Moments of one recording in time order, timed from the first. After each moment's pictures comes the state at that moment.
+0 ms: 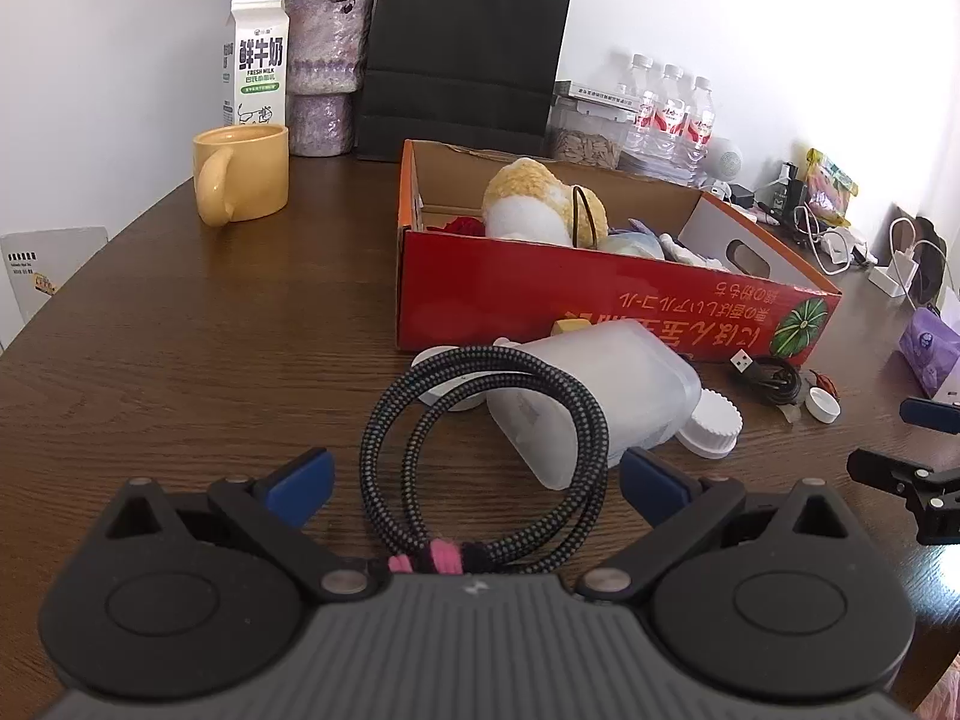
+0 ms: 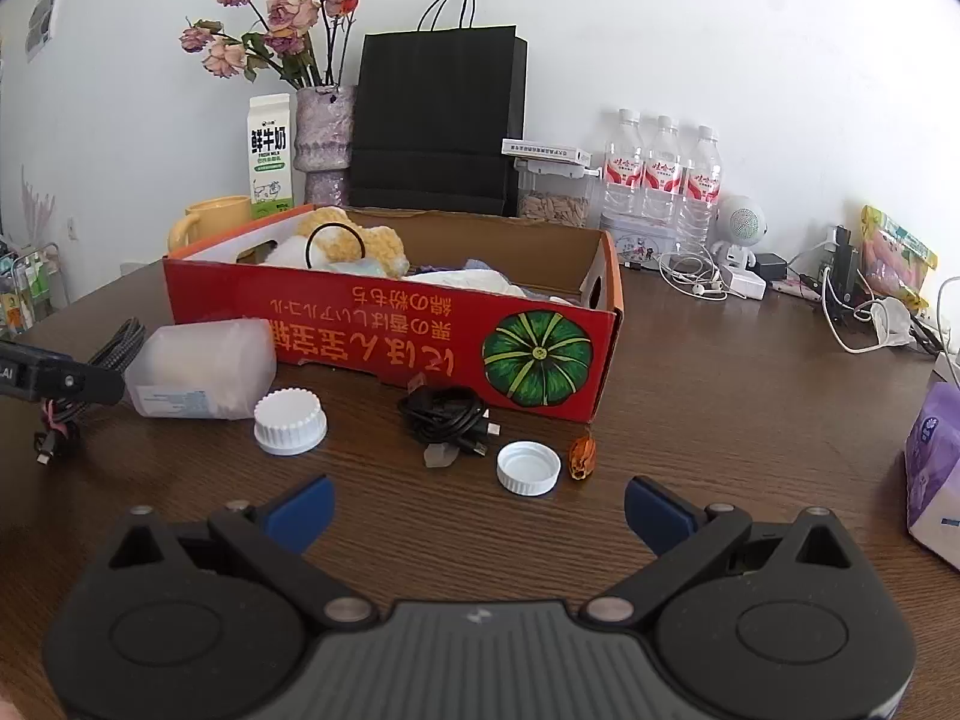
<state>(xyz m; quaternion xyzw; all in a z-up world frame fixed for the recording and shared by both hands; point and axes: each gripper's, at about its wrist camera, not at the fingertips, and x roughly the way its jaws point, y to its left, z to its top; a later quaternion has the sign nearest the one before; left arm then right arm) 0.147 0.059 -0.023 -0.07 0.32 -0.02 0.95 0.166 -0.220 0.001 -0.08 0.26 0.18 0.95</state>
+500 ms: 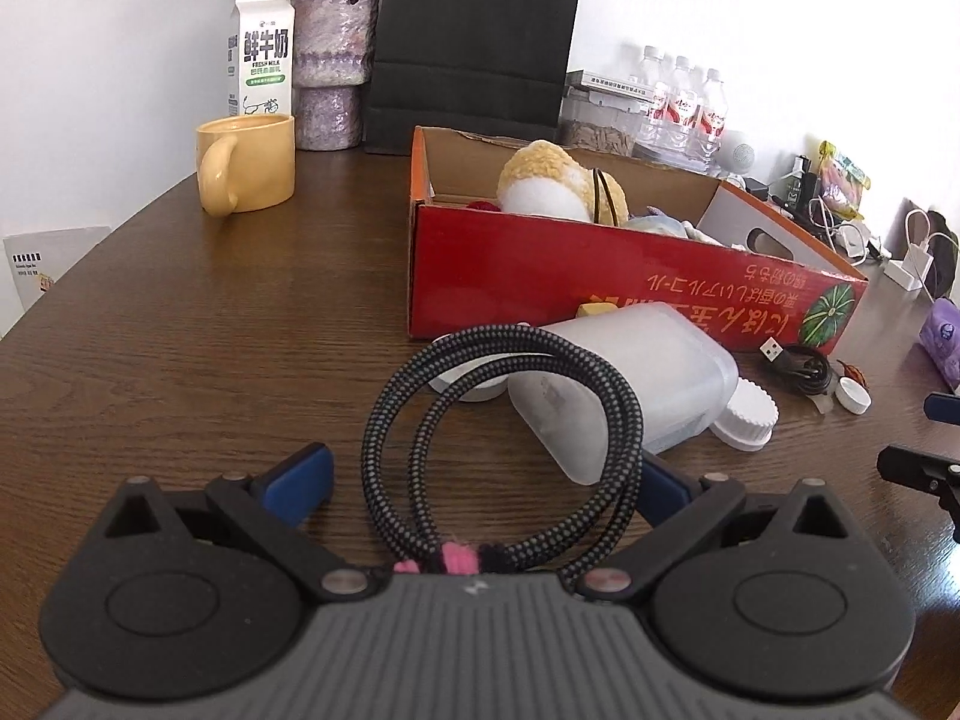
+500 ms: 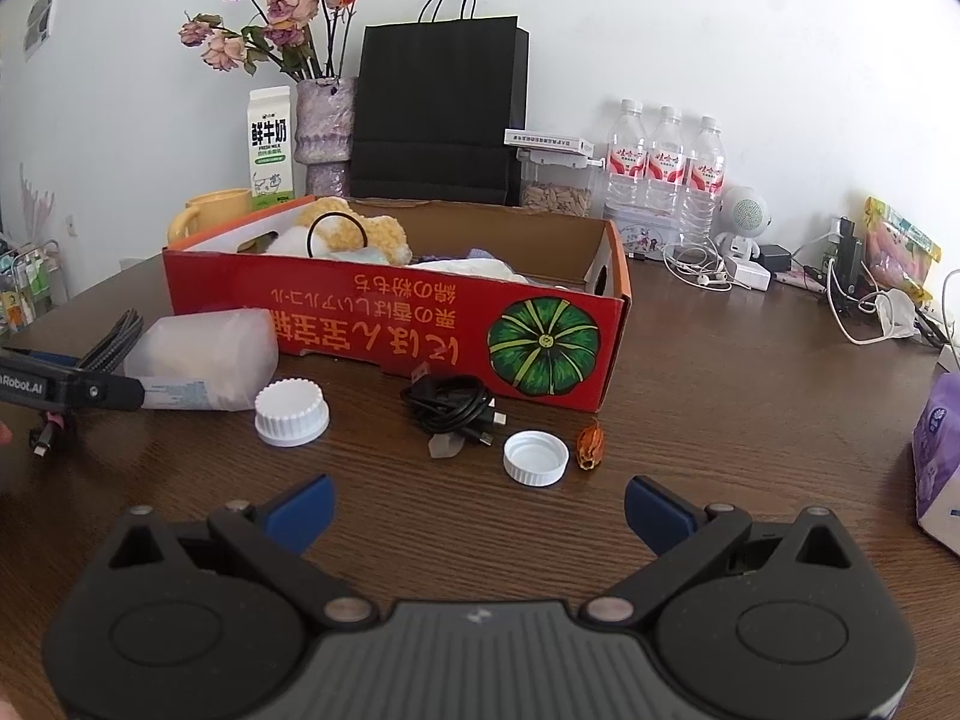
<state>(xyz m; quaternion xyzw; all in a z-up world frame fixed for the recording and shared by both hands) 0.155 0.059 -0.038 -0.05 0.32 -0.01 0.95 0.169 -0.218 -0.005 -0.07 0.27 0.18 0.94</state>
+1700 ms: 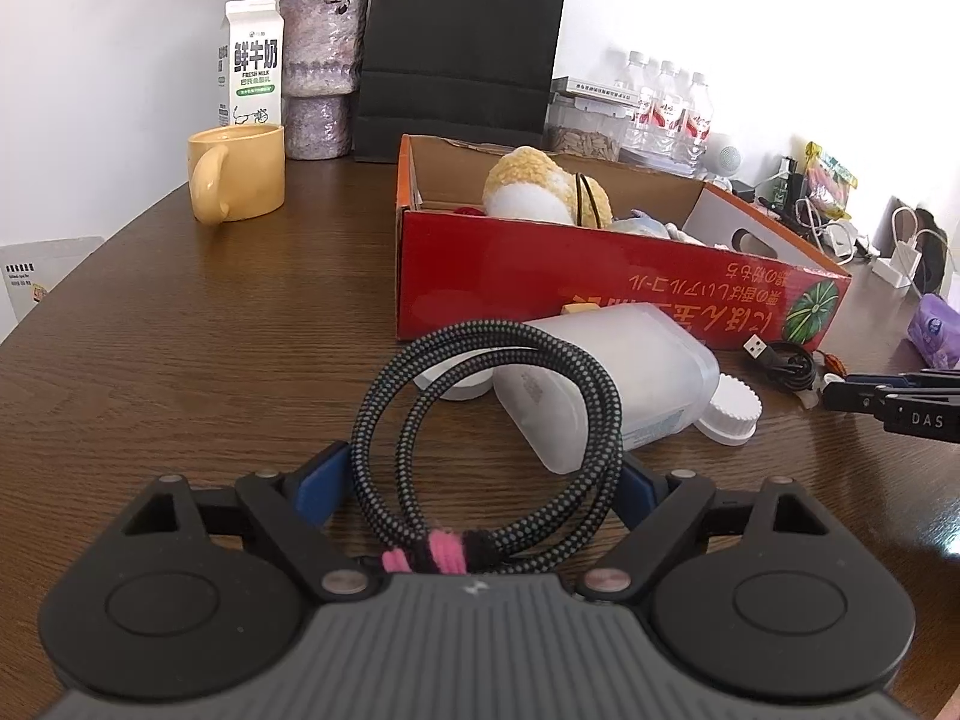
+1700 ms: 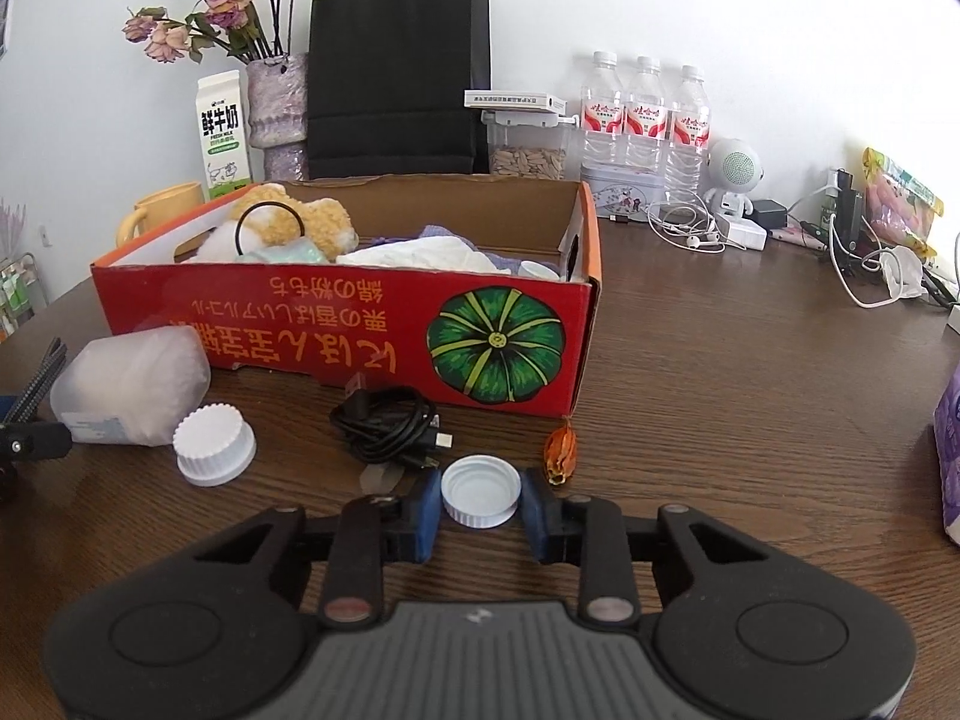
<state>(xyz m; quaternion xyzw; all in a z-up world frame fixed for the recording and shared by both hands) 0.147 0.060 -0.036 -0.06 0.31 -0.03 0.95 0.220 -0.225 -0.012 -0.05 0.31 0.16 0.94</state>
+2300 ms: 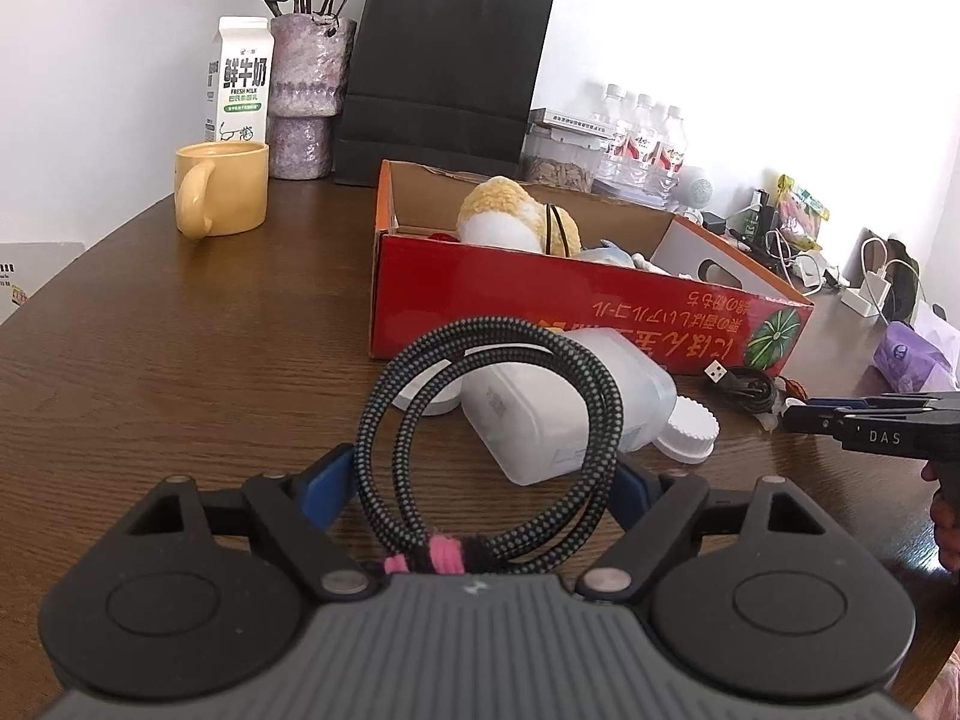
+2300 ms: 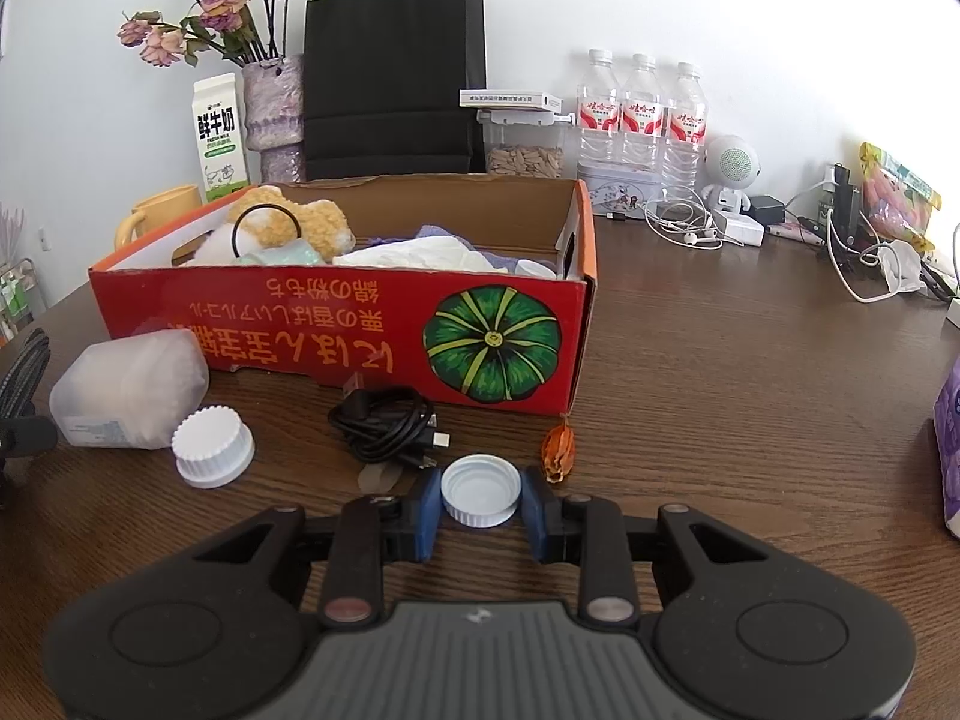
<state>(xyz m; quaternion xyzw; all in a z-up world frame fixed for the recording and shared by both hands) 0.136 0.057 -0.032 -0.07 0.28 -0.05 0.96 0.220 -0.226 -0.012 -0.04 0.31 0.16 0.94</state>
